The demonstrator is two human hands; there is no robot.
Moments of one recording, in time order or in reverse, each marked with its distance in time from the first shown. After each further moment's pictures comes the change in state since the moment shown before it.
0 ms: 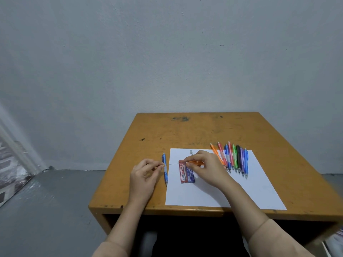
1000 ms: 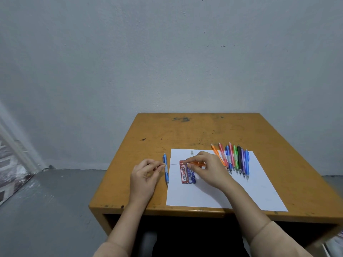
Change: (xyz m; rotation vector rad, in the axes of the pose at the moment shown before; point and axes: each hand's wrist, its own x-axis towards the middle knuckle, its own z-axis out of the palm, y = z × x) left_hand -0.001 -0.002 0.000 -0.034 0.016 -0.009; right_hand -0.002 -0.001 -0.001 0.005 -0.006 0.010
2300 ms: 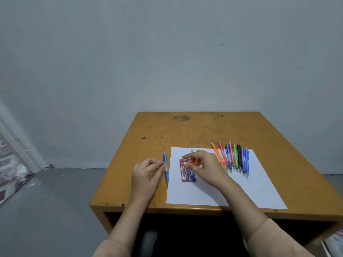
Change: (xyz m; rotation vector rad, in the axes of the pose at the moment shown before) left_hand 0.000 0.002 0.003 0.184 0.016 0.128; right_hand 0.000 -0.009 0.005 -0.074 0.020 0.007
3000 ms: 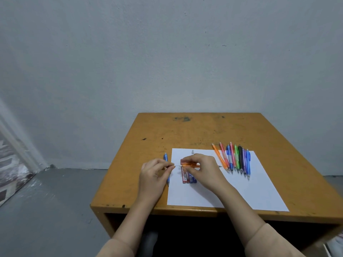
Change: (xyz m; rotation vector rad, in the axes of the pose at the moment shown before) left_hand 0.003 0.012 0.011 -0.013 -0.025 0.023; right_hand -0.001 -0.005 0.009 -0.021 0.009 -0.007
